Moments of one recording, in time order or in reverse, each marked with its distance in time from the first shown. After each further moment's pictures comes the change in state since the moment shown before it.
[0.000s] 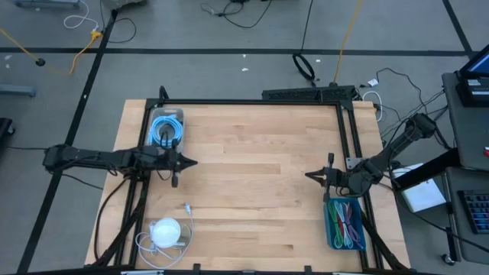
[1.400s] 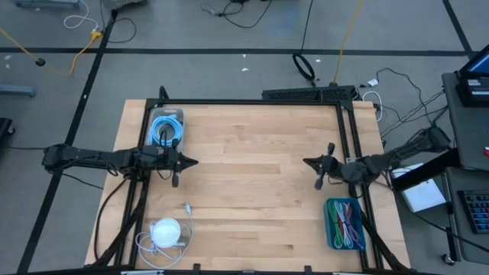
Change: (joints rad) left arm 0.000 0.023 -0.002 0.071 -0.003 -0.040; right arm -0.316 0.002 0.000 0.047 -0.105 -0.048
